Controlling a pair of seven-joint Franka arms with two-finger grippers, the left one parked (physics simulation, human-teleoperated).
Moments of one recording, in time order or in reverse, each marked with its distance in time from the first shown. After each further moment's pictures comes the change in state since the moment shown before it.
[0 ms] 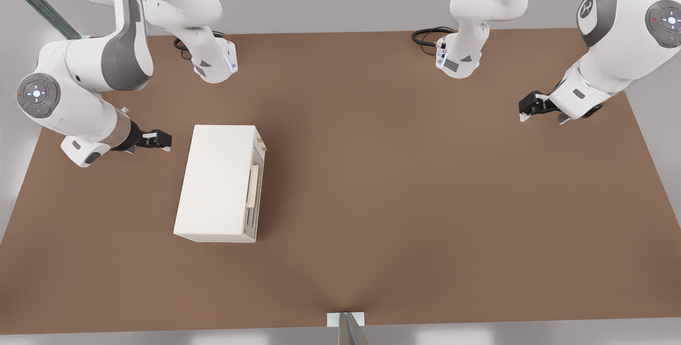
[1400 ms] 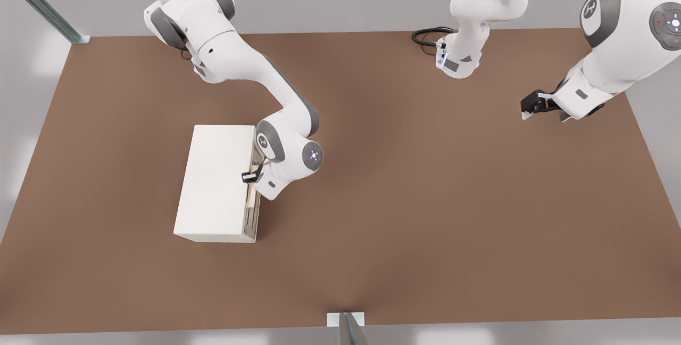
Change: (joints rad) arm 0.552 0.544 -0.009 0.175 -0.534 0.001 0.400
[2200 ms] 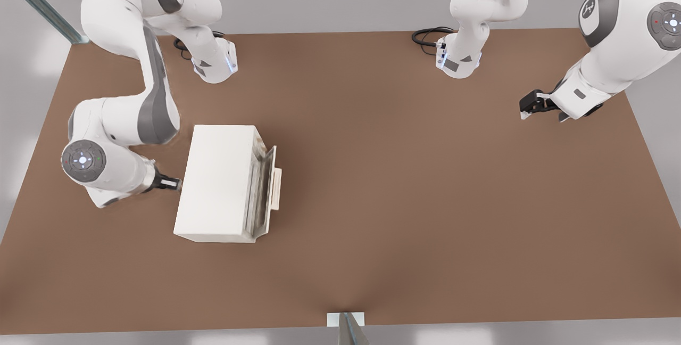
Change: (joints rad) arm -0.501 -0.327 -0.007 0.041 0.447 -0.033 -0.118
